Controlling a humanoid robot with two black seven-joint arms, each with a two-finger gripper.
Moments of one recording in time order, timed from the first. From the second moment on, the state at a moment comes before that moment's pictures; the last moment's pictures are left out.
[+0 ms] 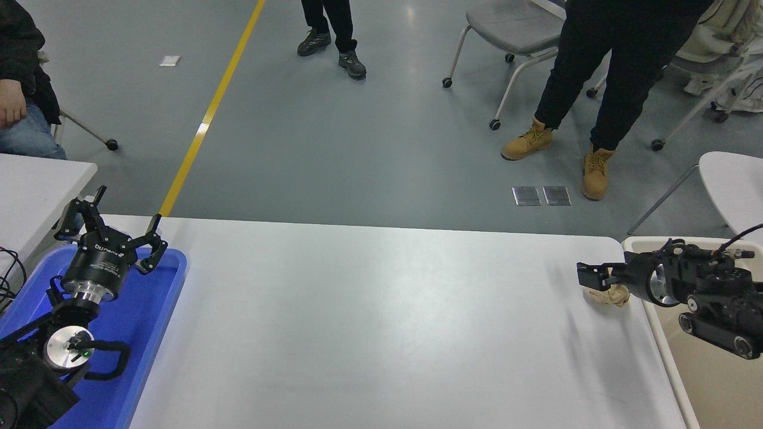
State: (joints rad) left arm -0.55 0.46 -0.60 -0.39 -0.23 -0.70 -0.59; right arm 1.03 -0.54 -0.43 0.71 -1.27 -0.13 0.14
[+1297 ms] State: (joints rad) left arm -0.55 0.46 -0.60 -0.39 -0.23 -0.70 -0.59; right arm 0.94 -0.39 -0.49 0.50 -1.25 -0.07 0.10
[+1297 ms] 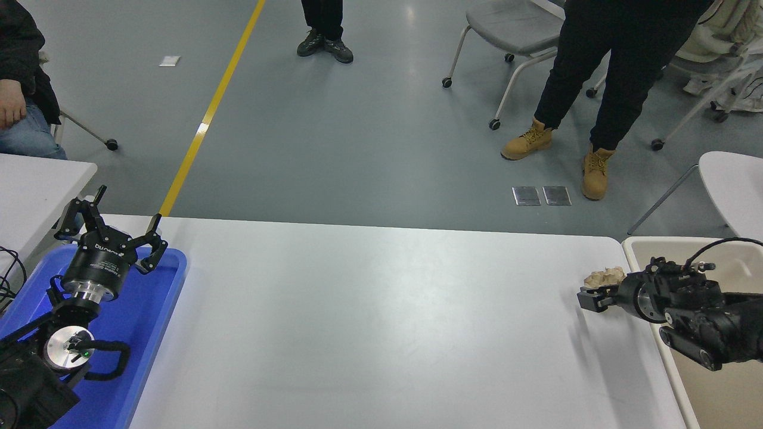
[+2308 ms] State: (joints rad) left arm -0.55 0.46 -0.60 -0.39 -0.23 -0.70 -0.59; right arm 1.01 -0.38 -0.48 0.52 -1.21 0.09 0.04
